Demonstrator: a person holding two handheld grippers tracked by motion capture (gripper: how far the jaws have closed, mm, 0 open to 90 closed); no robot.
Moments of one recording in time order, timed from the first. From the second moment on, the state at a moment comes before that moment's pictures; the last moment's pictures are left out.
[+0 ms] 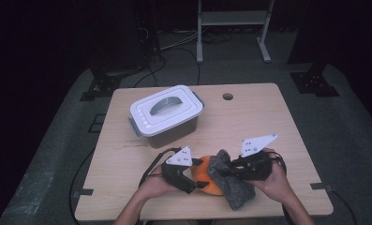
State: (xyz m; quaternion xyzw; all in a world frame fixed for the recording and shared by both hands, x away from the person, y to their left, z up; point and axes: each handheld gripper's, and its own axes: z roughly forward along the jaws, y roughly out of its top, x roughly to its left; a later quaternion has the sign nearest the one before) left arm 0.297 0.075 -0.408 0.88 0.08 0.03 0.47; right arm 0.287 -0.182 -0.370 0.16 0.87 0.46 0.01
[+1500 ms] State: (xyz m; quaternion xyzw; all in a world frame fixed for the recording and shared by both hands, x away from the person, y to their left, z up) left arm 0.303 0.084 -0.419 0.88 0.10 0.04 0.46; right arm 0.293 -0.181 -0.397 0.18 0.88 0.44 -0.04
